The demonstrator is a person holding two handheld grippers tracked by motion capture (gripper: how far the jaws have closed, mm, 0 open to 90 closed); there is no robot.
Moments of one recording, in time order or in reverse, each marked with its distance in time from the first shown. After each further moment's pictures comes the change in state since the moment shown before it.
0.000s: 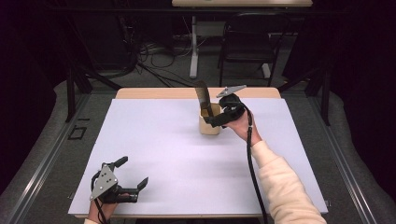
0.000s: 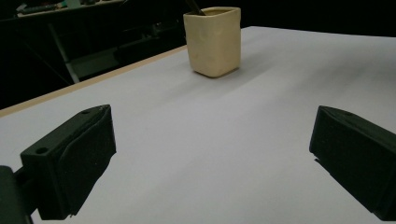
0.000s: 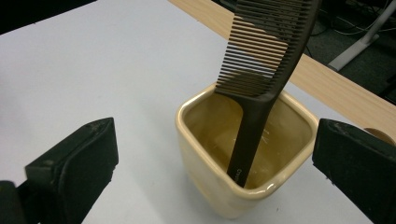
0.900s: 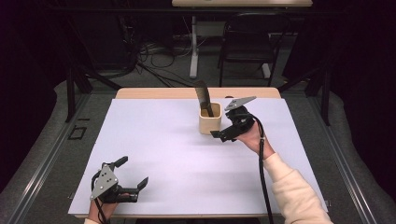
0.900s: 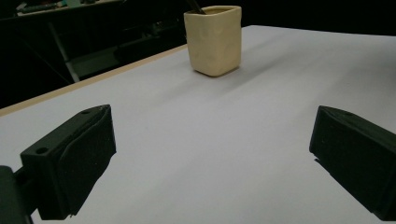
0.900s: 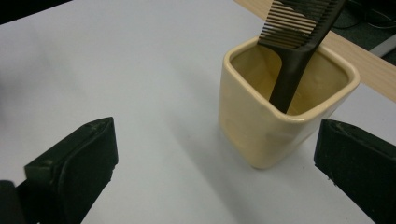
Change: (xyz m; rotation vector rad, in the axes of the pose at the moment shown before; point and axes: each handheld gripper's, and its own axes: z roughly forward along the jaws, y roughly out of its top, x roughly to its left) left arm 0.000 0.000 0.001 0.007 -0.001 0.002; right arm 0.015 -0.031 -0.032 0.026 0.087 -0.031
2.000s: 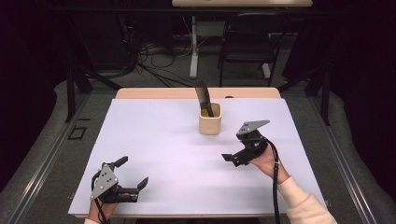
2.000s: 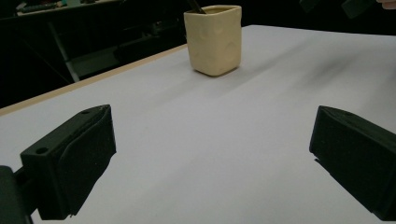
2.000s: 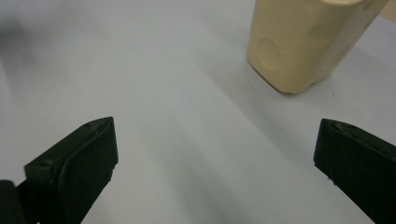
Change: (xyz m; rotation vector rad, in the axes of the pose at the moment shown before) left arm 0.000 0.000 0.000 0.001 0.000 0.000; right arm 0.027 -0.063 -0.030 0.043 0.021 0.006
